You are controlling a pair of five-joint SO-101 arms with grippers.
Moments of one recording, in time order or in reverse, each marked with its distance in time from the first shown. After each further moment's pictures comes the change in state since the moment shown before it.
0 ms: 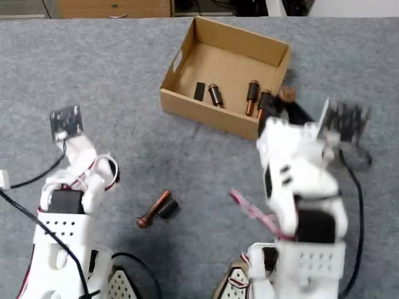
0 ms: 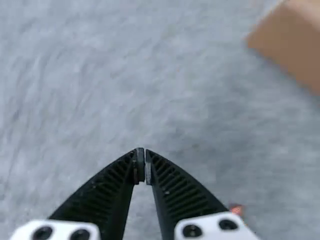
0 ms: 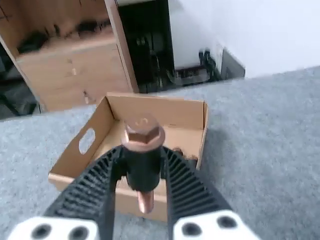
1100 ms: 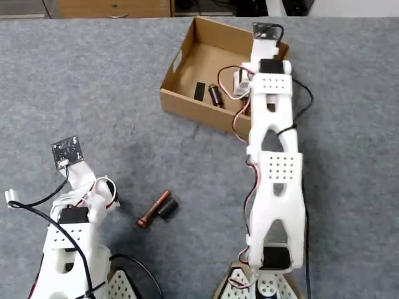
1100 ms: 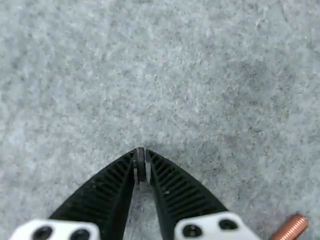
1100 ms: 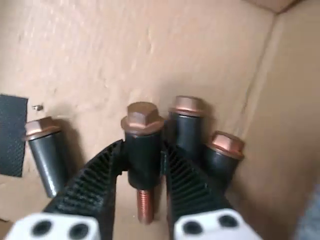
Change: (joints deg) left arm -3.5 0.0 17.3 -15.3 0.1; right arm -1.8 131.3 -115.9 34.2 8.4
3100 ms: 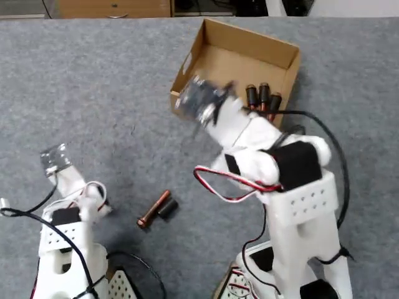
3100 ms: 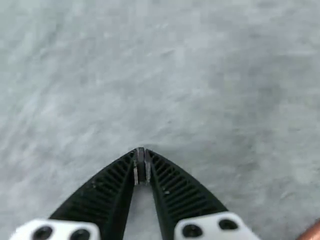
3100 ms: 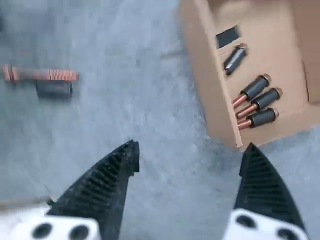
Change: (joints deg) left arm -8.9 0.0 -0.1 8.1 -1.8; right arm -20.8 -103.9 79.1 20.0 41.7
